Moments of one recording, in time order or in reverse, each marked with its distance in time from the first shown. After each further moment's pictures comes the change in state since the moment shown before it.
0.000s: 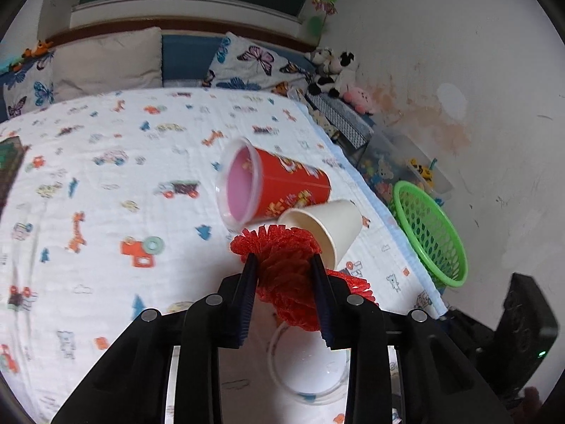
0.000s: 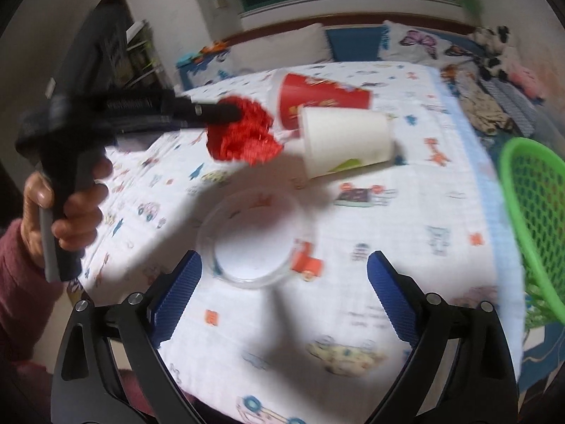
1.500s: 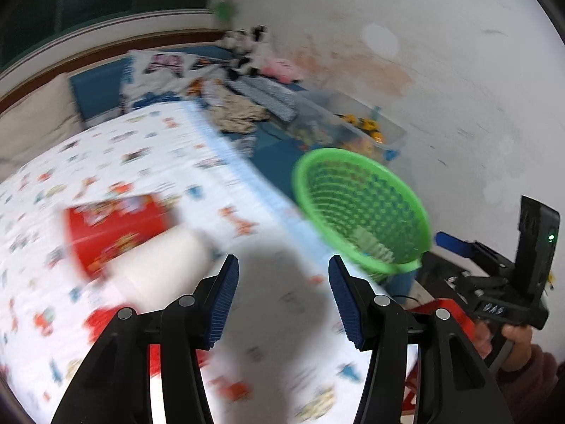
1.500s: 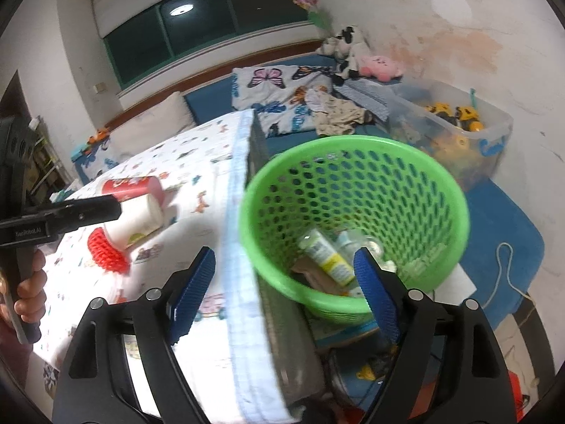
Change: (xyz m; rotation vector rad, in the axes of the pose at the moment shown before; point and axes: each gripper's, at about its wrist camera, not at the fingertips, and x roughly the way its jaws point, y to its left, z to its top) left arm 0.055 -0.142 0.010 0.283 0.071 -0.076; right arm -0.133 -0.164 -0.039 0.346 -0.233 -0.365
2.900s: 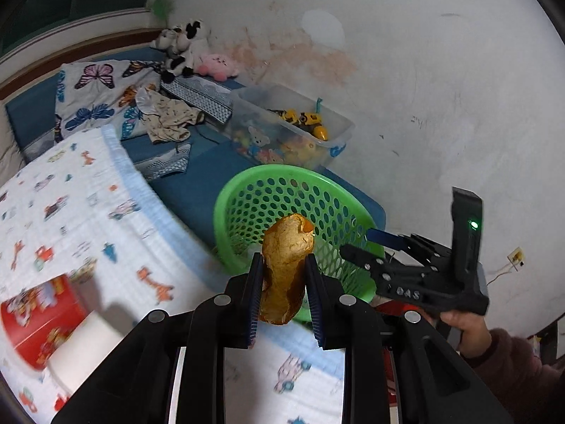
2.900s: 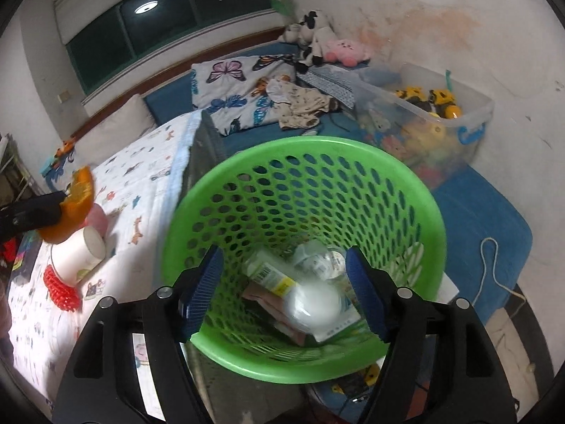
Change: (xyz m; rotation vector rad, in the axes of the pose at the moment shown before) left arm 0.062 -0.067 0.073 0.136 0.071 -0.240; right arm 0.040 -0.071 0.029 0.094 0.048 -0.127
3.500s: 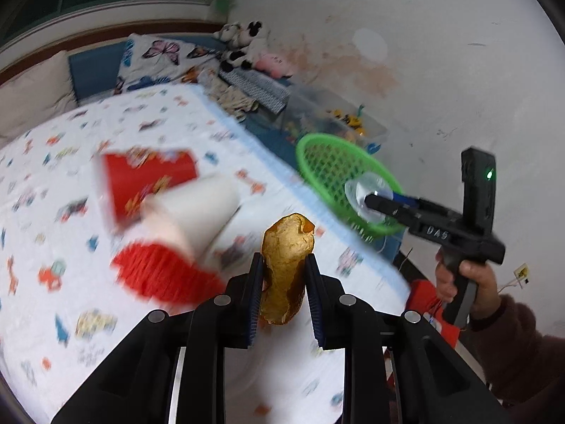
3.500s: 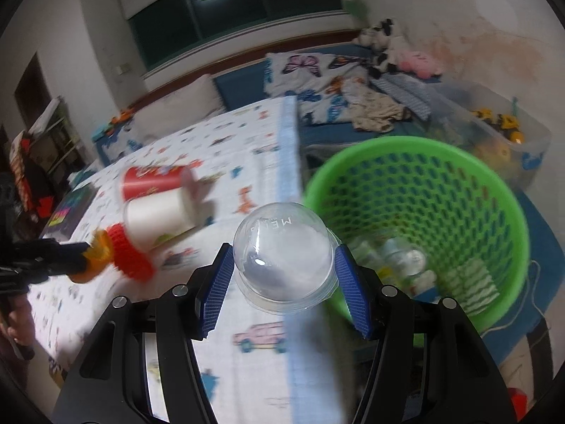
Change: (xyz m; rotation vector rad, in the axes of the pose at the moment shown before) left arm -0.108 0.058 -0.125 -0.143 -0.062 0.094; right arm -0.015 0.091 -0.017 -0.132 -0.011 0.171
